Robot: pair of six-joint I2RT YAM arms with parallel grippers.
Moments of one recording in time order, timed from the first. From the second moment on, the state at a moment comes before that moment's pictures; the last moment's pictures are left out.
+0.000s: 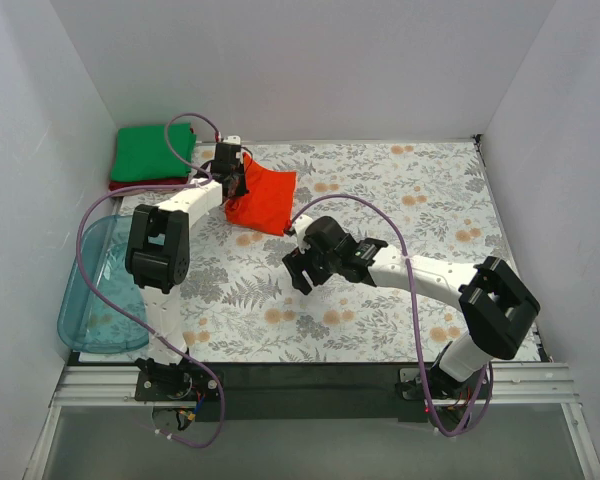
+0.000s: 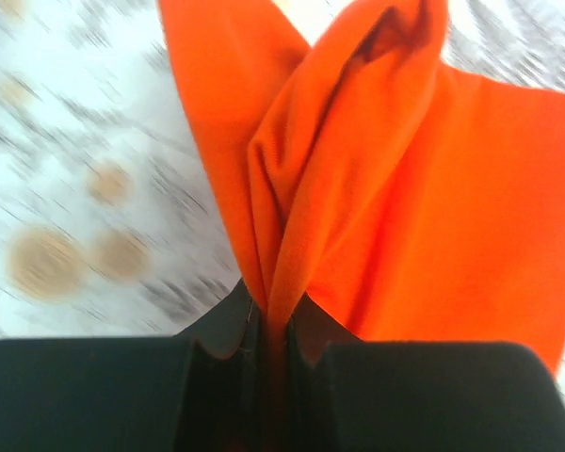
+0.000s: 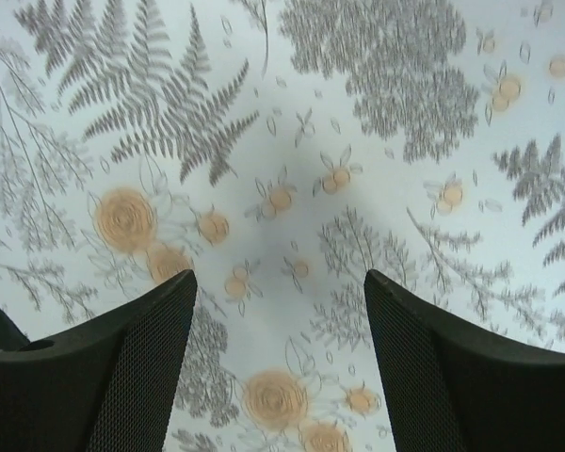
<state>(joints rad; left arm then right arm) -0.27 2.02 1.46 -0.18 -0.17 -0.28 0.93 1.60 1.04 -0.24 -0.08 0.13</state>
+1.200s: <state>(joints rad) -0.03 2.46 2.29 -0.28 -0.40 0.27 0.88 1.57 0.95 -0.46 -0.23 0.16</state>
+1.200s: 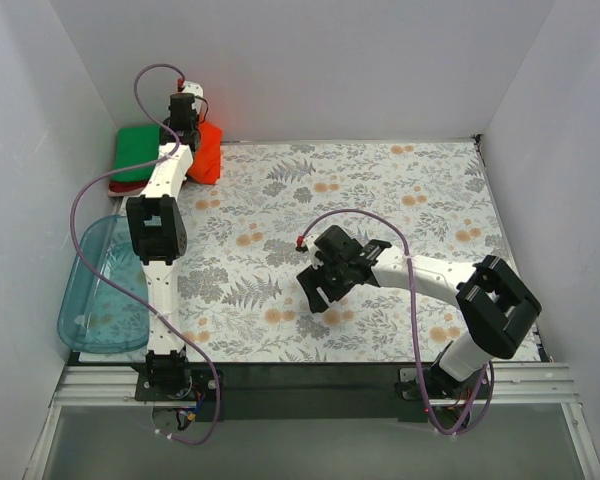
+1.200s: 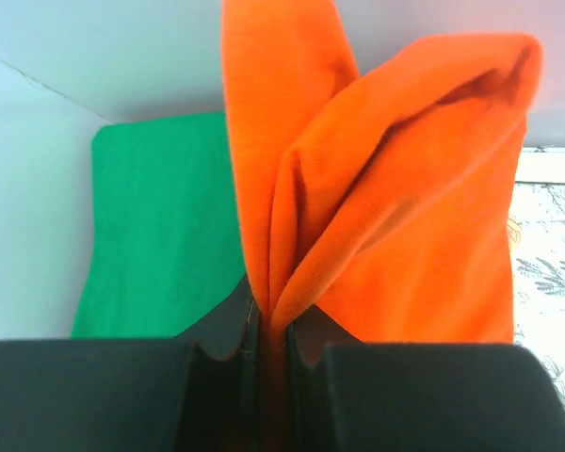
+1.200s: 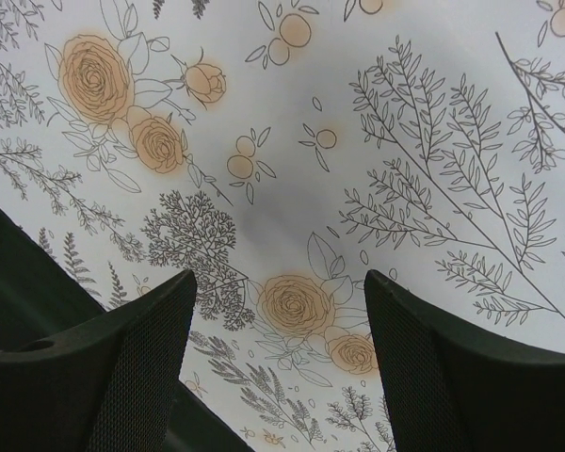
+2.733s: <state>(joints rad) 0.18 2.50 2.16 0.01 -0.39 0.42 0.88 1.69 1.06 -0.57 -0.26 0.17</state>
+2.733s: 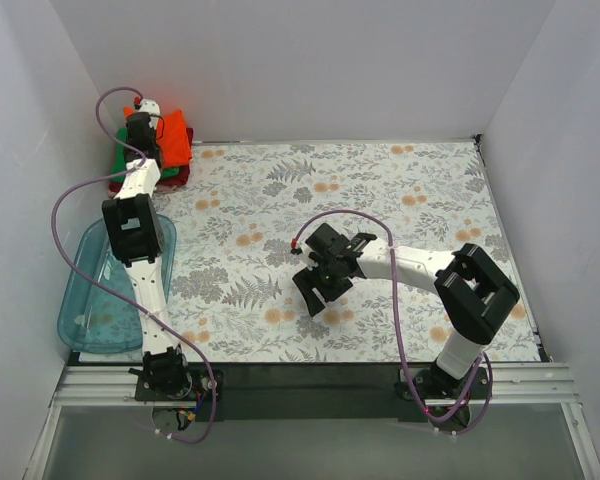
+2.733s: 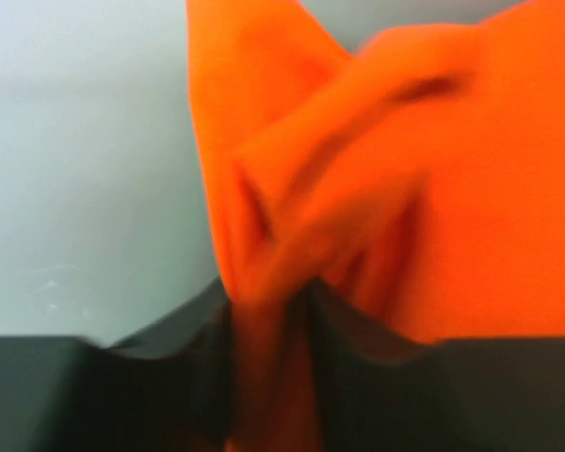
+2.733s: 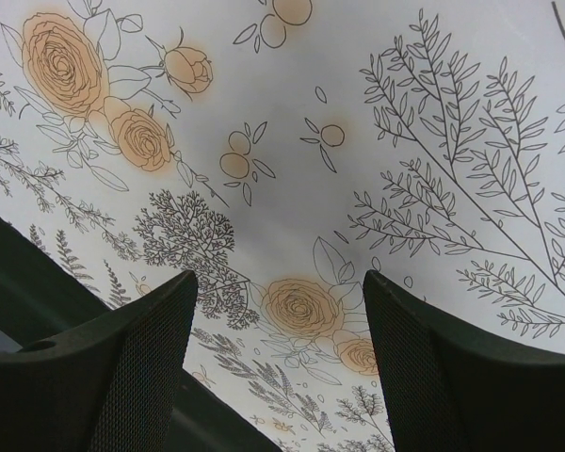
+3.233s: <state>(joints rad) 0.21 2.52 2.14 0.06 -0.46 0.28 0.88 1.69 1.06 -0.59 -0.23 0.20</state>
